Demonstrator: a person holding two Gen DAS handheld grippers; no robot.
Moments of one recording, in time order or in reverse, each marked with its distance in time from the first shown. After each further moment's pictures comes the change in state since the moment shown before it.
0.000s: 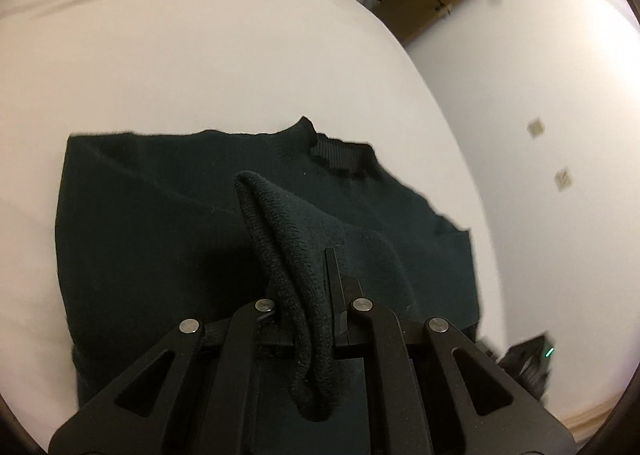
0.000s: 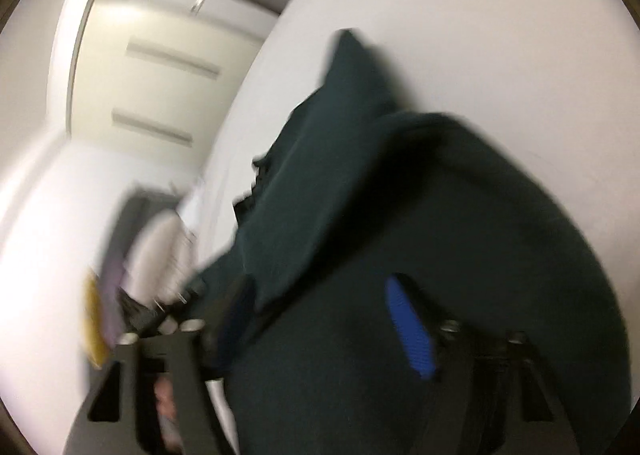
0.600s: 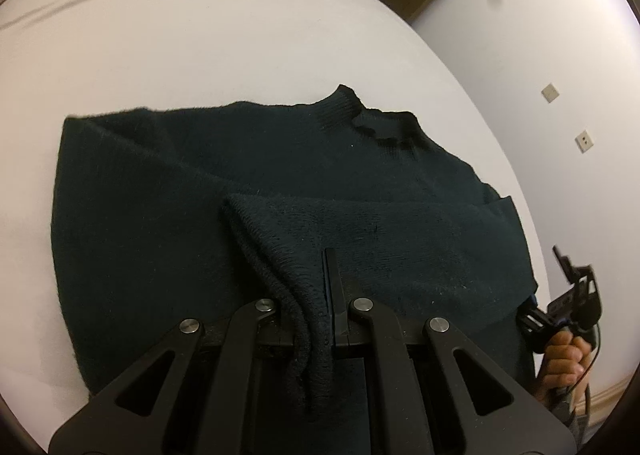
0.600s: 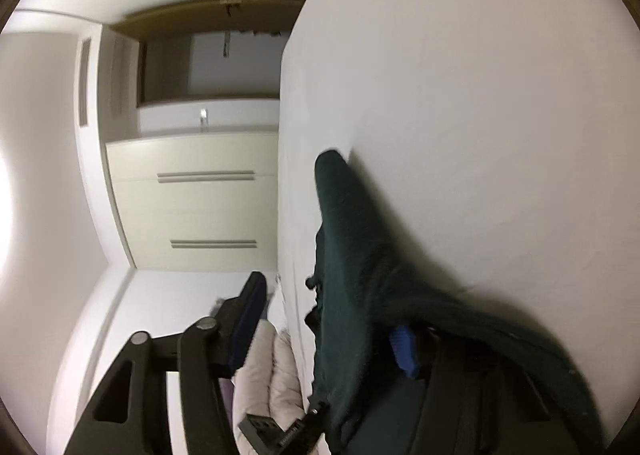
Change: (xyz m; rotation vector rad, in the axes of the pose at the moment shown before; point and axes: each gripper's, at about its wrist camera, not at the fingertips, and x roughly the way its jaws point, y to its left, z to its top) left arm 0.015 0.040 -0.022 0.083 0.005 0.042; right arm 0.006 -0.038 0.044 0.321 -0.248 0.281
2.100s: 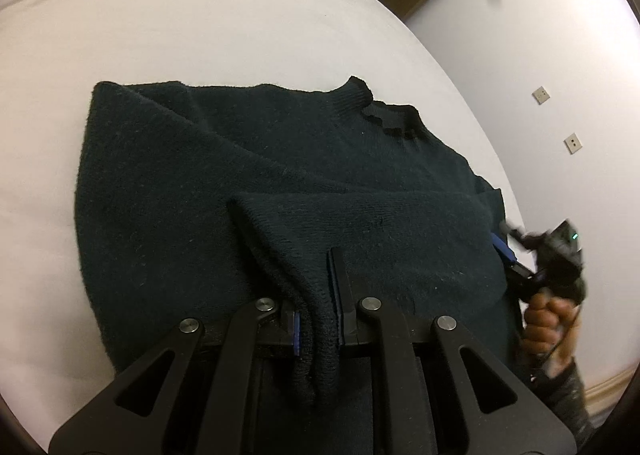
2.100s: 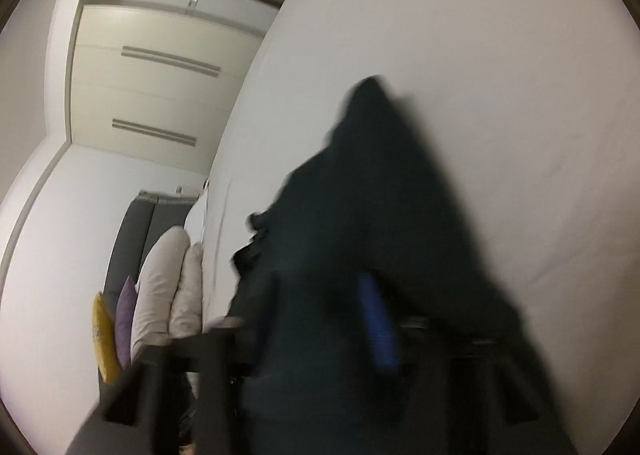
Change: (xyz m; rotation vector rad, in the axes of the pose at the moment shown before) left arm -0.021 0.026 -0.012 -0.020 0.027 -0.044; right arm 0.069 0.028 0.028 -0.354 0.289 -0.277
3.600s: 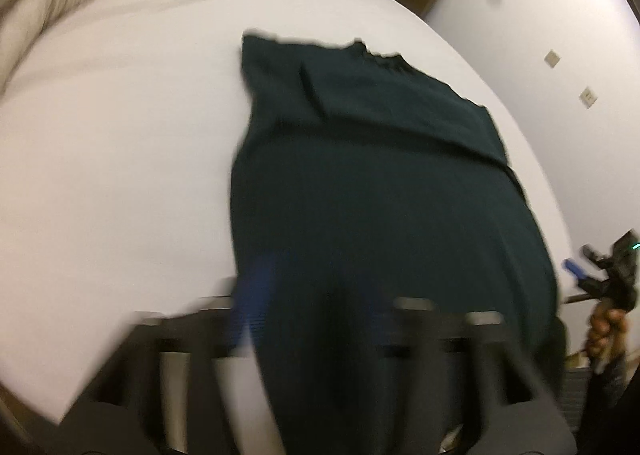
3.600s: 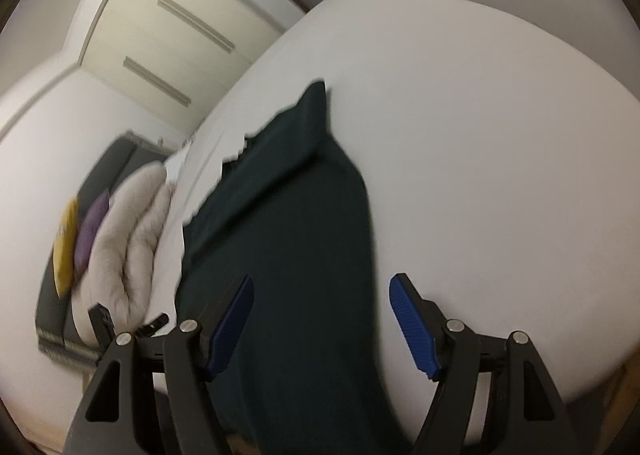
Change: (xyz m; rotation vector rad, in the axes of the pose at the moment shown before) left arm -0.156 -0.037 -0.204 0.039 -0.045 0.200; right arm -0.237 -0.018 -0.144 -0.287 0.009 -0.193
